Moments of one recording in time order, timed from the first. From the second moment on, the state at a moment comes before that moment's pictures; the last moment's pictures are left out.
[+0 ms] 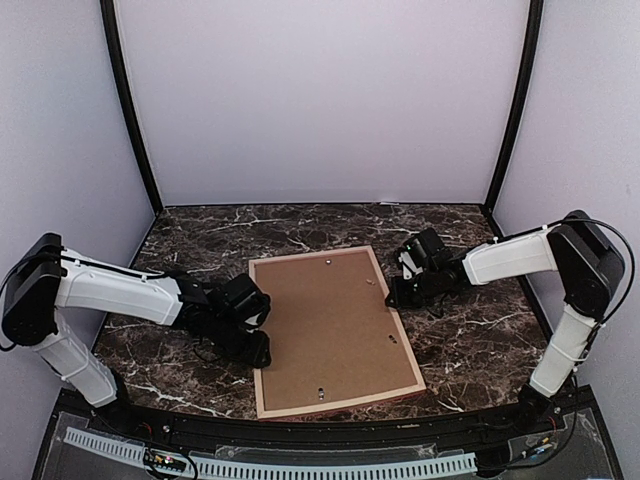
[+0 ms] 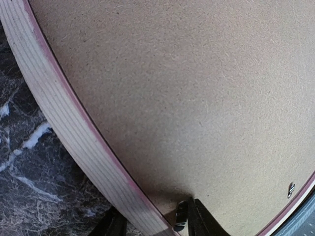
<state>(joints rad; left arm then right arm) -0.95 1.56 0.81 -0.50 0.06 -0.67 0.61 1.74 0.91 -0.17 -0.13 0.48</state>
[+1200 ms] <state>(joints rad) -0.90 1.44 0.67 -0.39 0.16 -0.68 0.61 1.73 0.89 -0.14 -0.13 0.48</state>
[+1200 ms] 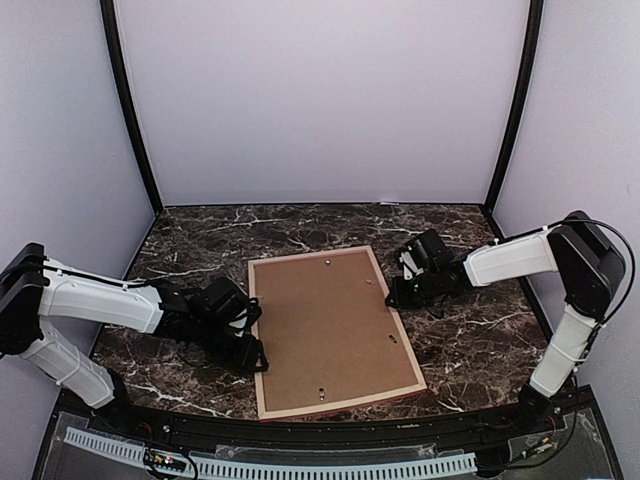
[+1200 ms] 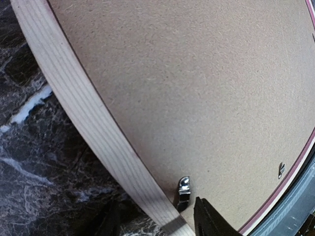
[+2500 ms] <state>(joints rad) -0.91 1.51 0.77 -0.50 0.10 -0.61 0.61 1.74 0.89 -0.13 -0.14 0.48</state>
